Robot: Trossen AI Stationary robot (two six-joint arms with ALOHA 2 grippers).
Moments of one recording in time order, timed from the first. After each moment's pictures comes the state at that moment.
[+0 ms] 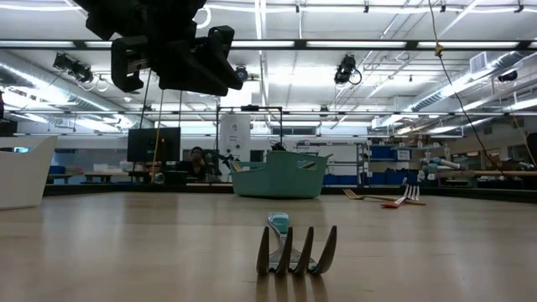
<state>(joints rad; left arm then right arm) -0.08 1.36 0.74 0.05 0.02 0.72 1.15 1.80 1.19 -1.27 0.08 2.18</state>
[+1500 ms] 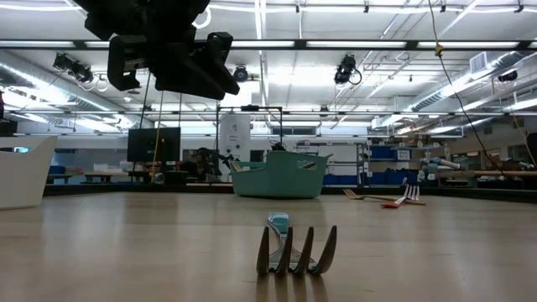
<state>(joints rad) -0.08 1.35 0.74 0.03 0.02 0.66 1.04 1.59 1.19 -1.44 0.09 2.02</state>
